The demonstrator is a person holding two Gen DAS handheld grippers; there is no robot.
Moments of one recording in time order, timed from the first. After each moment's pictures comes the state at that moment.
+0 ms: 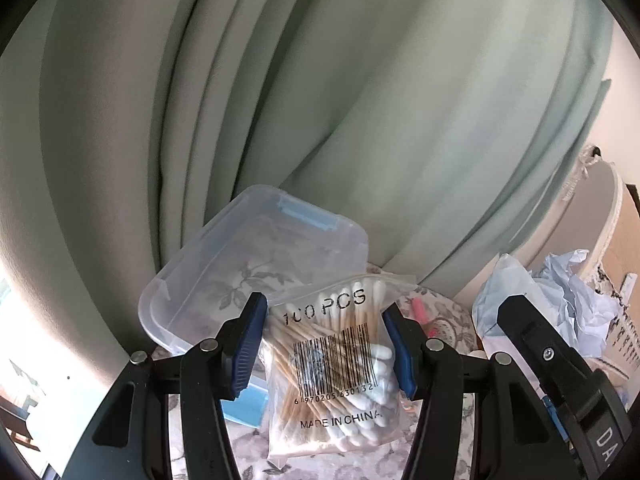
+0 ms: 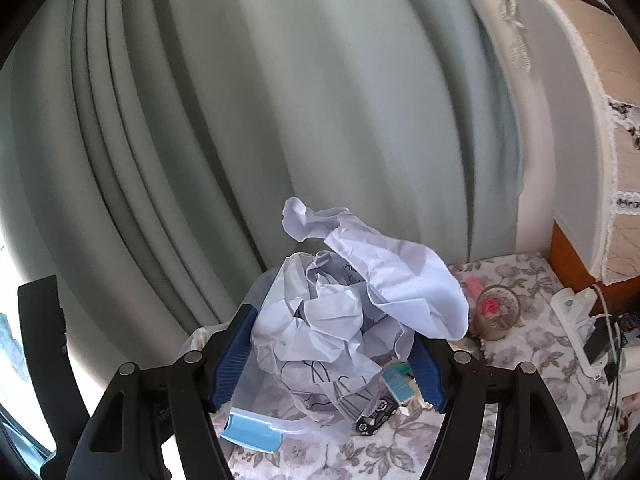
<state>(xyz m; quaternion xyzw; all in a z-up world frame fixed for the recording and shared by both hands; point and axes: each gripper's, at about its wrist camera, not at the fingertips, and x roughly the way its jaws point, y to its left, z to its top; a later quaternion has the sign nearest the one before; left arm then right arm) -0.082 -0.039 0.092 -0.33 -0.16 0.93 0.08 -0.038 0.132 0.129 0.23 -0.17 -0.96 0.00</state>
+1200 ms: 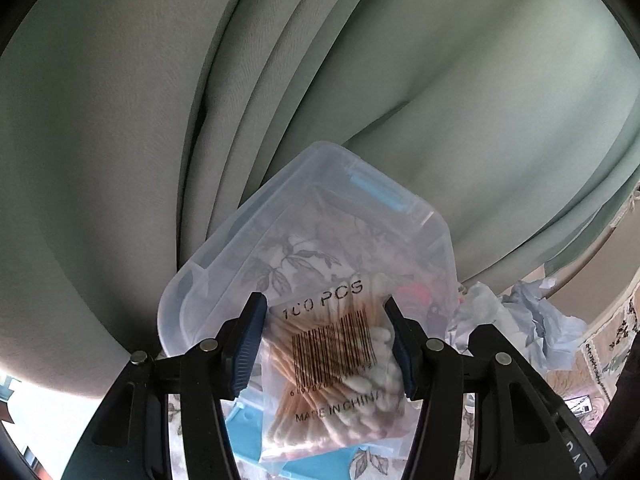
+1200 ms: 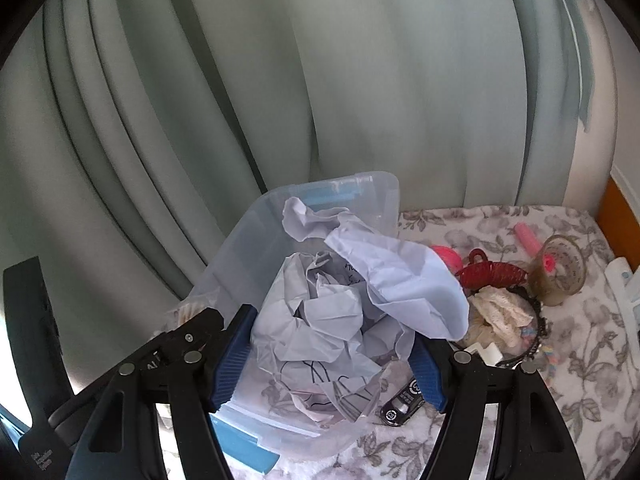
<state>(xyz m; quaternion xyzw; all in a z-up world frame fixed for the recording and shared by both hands) -0.140 -0.097 0.021 -0.38 -0.21 0.90 0.06 -0.129 0.106 0.052 0.33 -0.16 -0.93 0.03</state>
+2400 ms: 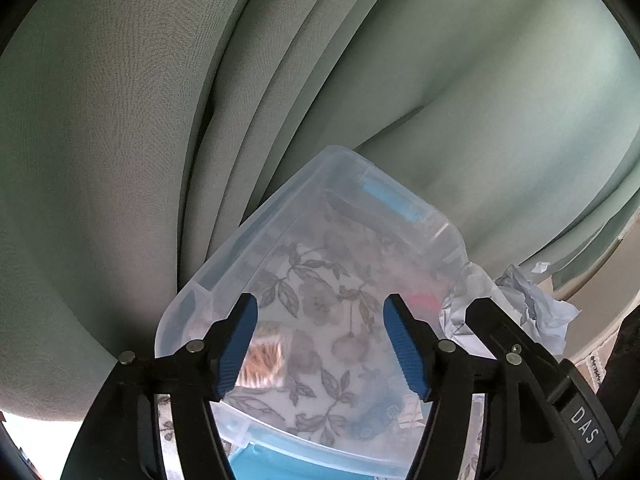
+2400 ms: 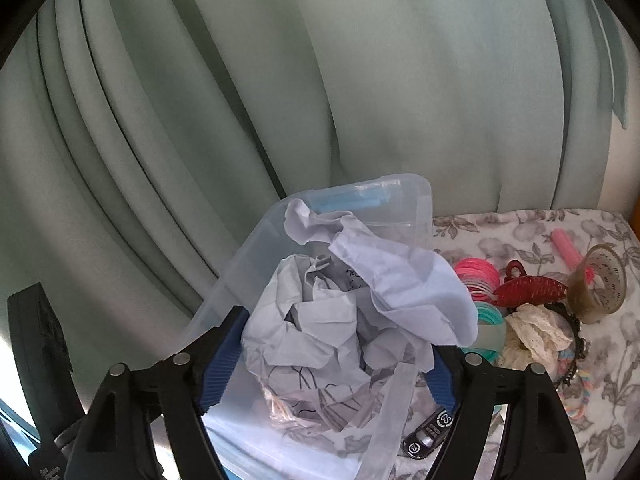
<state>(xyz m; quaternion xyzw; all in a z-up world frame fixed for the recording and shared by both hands) -0.158 -0.104 0.008 -0.37 -0.22 0.90 0.06 -0.162 0.100 0.023 0.32 -0.18 -0.93 0.07</state>
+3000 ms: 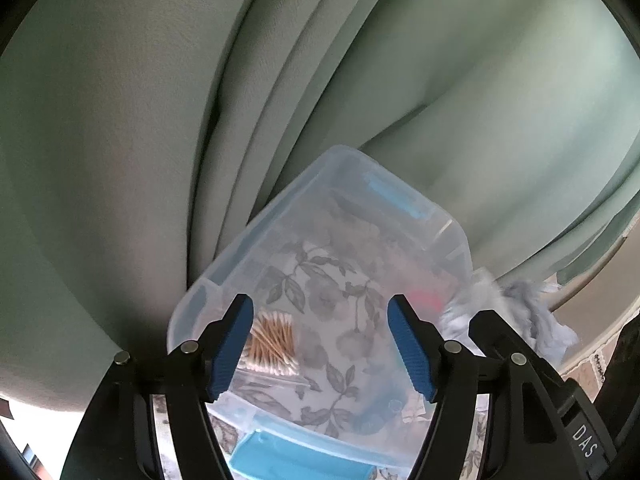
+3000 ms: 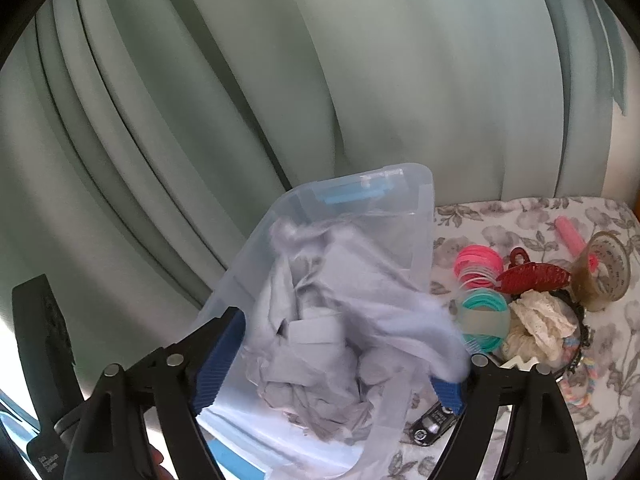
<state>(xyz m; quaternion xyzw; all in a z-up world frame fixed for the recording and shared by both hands) -0.152 -0.105 0.018 -0.38 -0.21 0.90 0.04 -0.150 0.100 0.024 0.33 -0.20 -0.92 0.09</state>
